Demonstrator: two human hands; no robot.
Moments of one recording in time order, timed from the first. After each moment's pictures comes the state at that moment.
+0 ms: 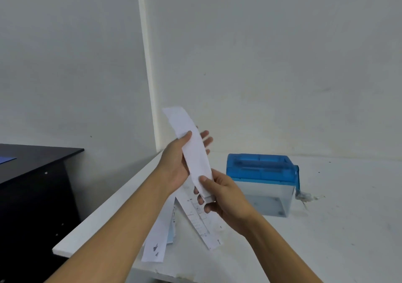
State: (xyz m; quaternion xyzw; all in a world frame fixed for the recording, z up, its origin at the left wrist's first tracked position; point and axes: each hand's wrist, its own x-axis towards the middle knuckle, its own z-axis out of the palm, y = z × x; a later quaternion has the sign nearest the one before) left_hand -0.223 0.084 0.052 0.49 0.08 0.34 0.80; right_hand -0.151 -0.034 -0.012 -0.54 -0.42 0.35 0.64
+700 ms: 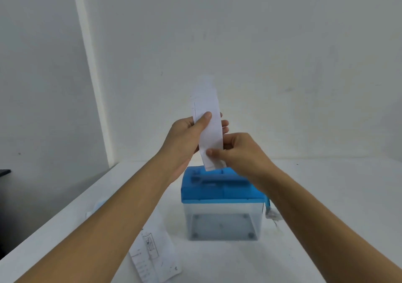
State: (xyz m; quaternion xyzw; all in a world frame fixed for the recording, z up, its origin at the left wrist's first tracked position) left_hand -0.102 0.047 0.086 0.68 0.01 0.31 0.66; right_hand -0.020 -0.066 0.063 -0.72 -0.40 0.08 0.56
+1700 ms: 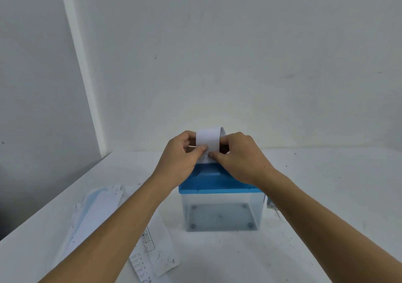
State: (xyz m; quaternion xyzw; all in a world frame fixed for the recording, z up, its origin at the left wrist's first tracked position) left_hand -0.089 0.080 0.015 0.79 0.12 0.35 0.48; right_hand 0.008 -0.046 0.025 -0.83 -0.42 -0.09 0.36
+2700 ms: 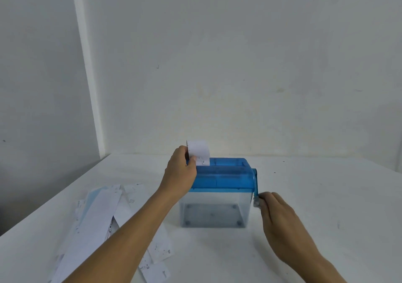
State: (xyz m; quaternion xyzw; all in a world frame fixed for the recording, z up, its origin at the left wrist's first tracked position) left_hand -0.086 0.070 -0.012 0.83 0.19 0.36 0.39; right_hand -0.013 -0.162 -0.081 -0.87 -0.33 -0.10 0.36
